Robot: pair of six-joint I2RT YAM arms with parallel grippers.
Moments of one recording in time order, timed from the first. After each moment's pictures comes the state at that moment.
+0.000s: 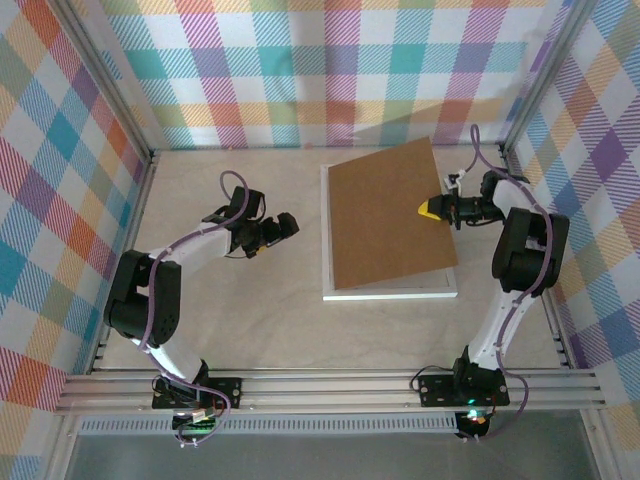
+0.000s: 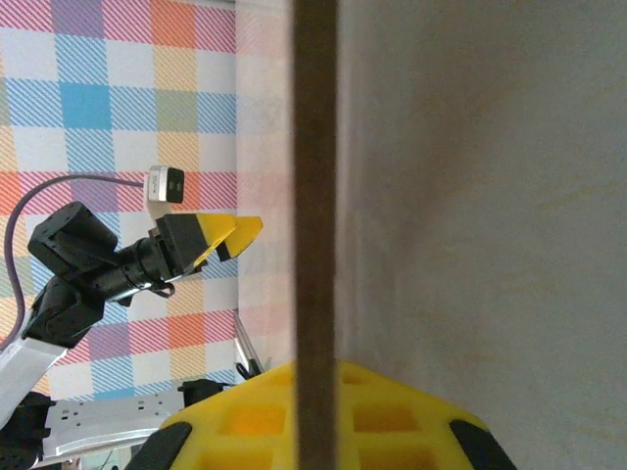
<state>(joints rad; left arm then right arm) -0.33 1.67 1.05 -0.34 0.23 -0.72 -0.22 2.05 1.52 -1.03 -1.20 -0.16</state>
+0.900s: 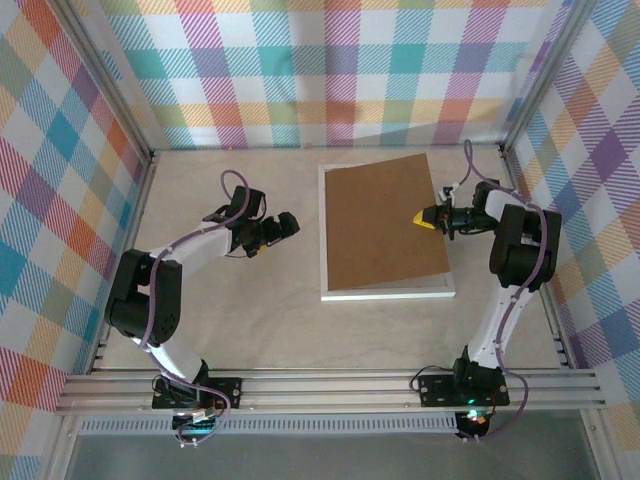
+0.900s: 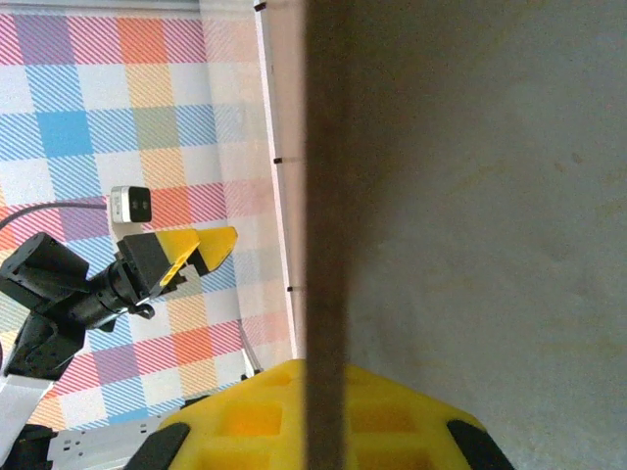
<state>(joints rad) -0.33 1.67 1.06 -0.34 0.23 -0.72 -0.19 2.10 1.43 -0.86 -1.19 -0.02</state>
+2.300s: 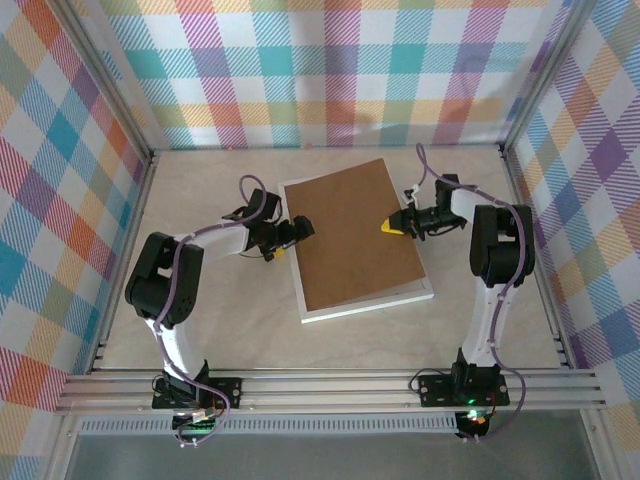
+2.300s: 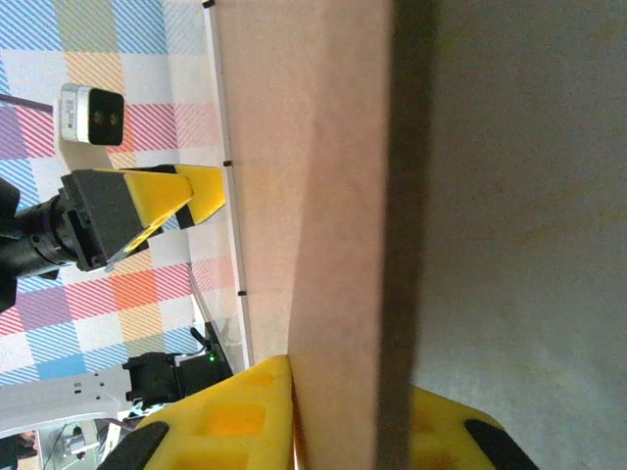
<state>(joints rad) -0.39 1.83 1.11 -0.25 0.31 -0.79 0.02 2.12 1.42 -0.79 -1.09 0.01</state>
